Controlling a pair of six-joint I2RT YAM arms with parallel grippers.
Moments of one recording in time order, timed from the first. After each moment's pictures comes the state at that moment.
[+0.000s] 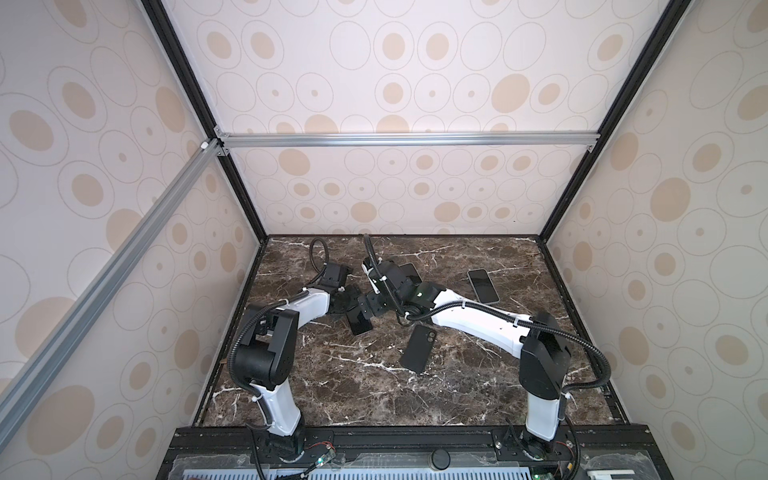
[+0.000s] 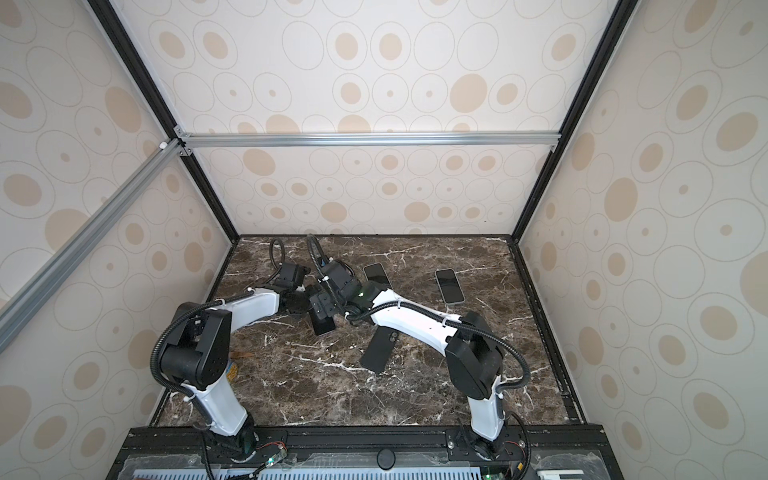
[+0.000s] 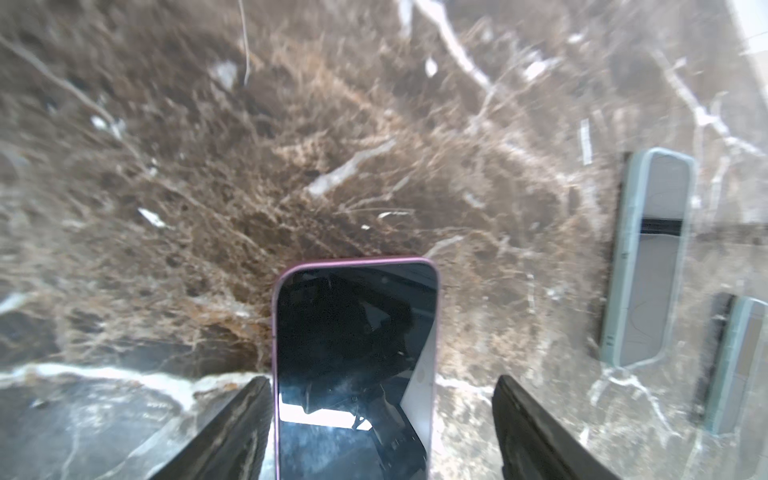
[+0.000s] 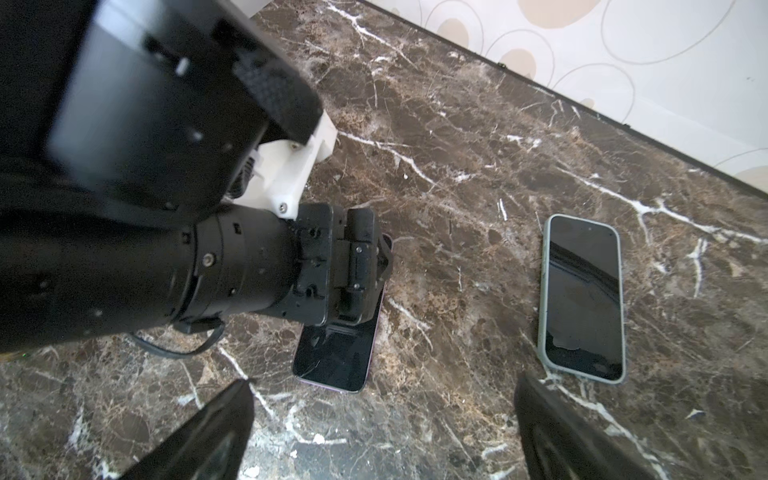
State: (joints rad) left arm -0.24 1.75 1.05 -0.29 0.08 -0.78; right arm 0.94 1.92 1.66 -0.48 0.25 0.23
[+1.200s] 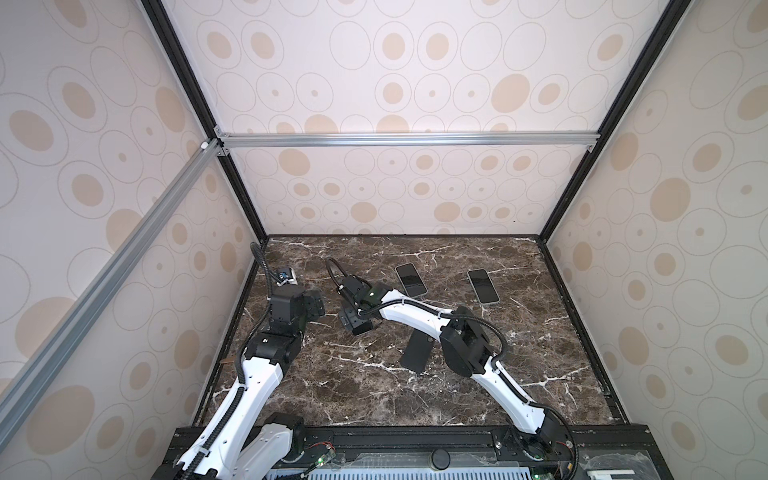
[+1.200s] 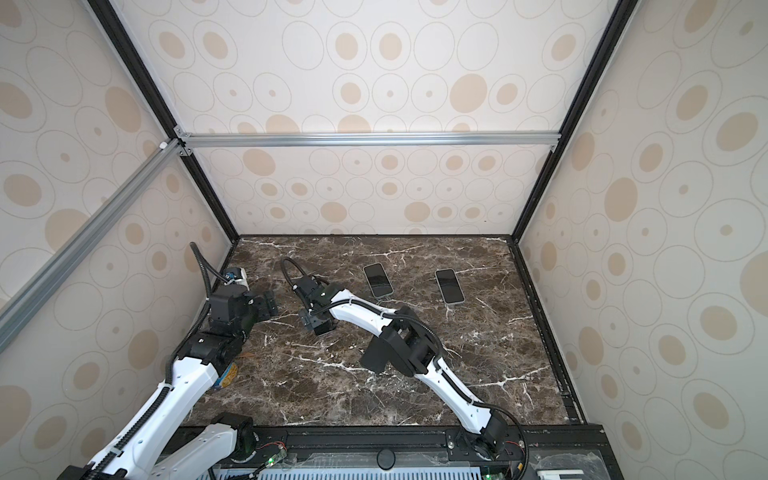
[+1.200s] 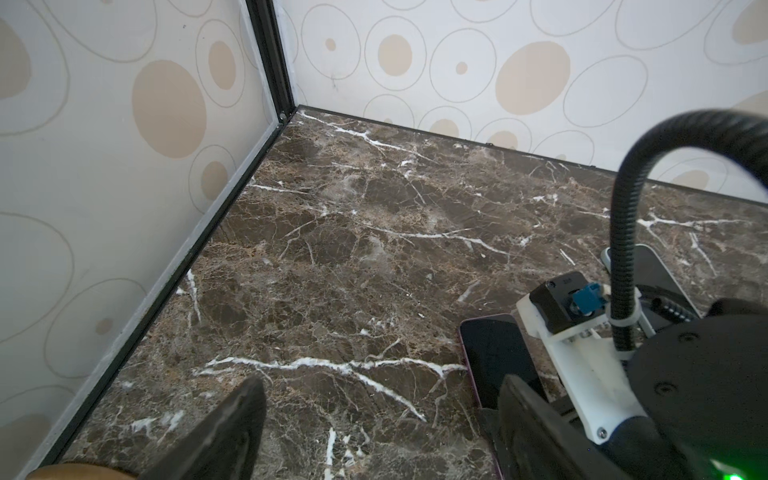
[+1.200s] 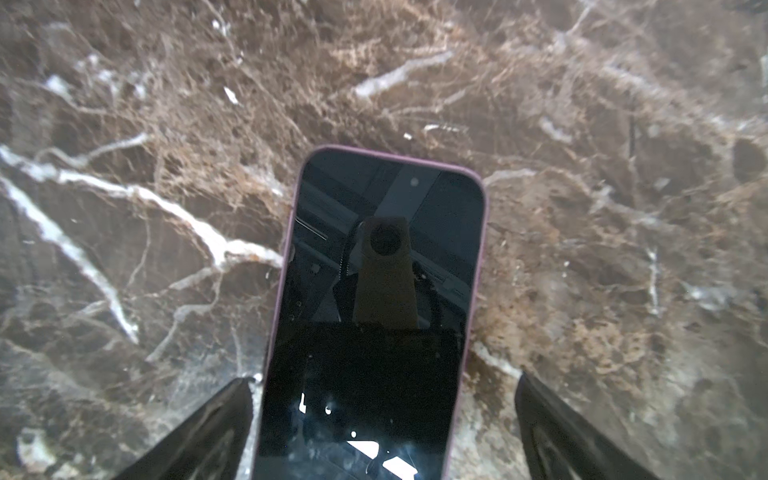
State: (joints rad) left arm -0.18 0.92 0.71 -0.34 -0.34 -0.27; right arm 0.95 2.54 2.25 -0.81 0.17 0.34
